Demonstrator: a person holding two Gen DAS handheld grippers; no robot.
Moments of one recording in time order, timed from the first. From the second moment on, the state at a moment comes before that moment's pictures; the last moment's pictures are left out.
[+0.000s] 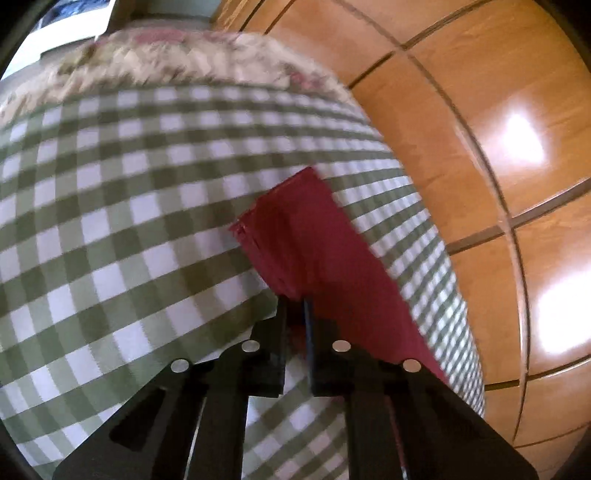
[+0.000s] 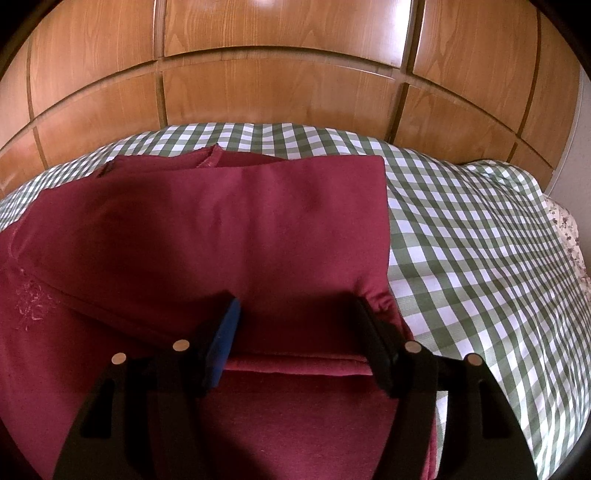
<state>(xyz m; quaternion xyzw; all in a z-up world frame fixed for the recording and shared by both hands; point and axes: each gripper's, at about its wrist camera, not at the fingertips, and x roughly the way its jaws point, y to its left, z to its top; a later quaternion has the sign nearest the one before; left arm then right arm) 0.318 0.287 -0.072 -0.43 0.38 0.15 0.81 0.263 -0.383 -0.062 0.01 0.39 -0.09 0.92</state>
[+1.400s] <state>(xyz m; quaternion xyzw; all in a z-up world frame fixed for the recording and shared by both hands) 0.270 -0.027 -0.066 -0.18 0.45 -0.12 0.87 0.281 -0.290 -0.005 0.13 0.40 0.16 0.89</state>
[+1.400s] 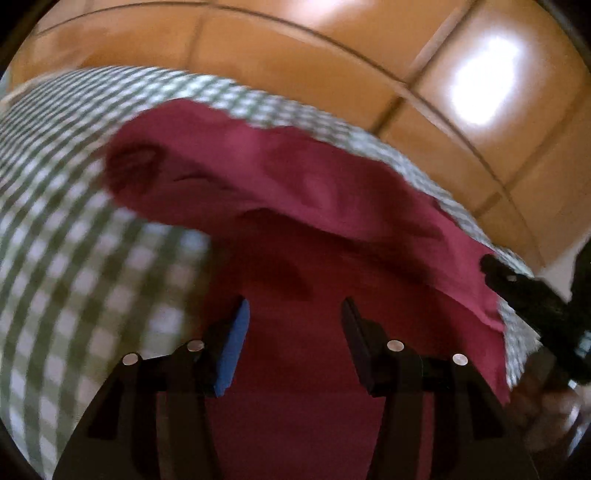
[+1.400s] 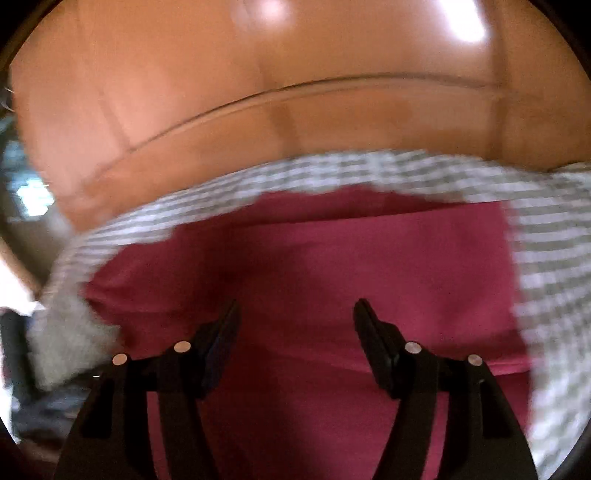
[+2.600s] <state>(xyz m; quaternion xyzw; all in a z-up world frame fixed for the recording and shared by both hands) 0.316 -0.017 -0.079 -0.13 0.46 0.03 0.87 0.268 -0.391 -0.063 0.12 0.40 -0.04 0.91</state>
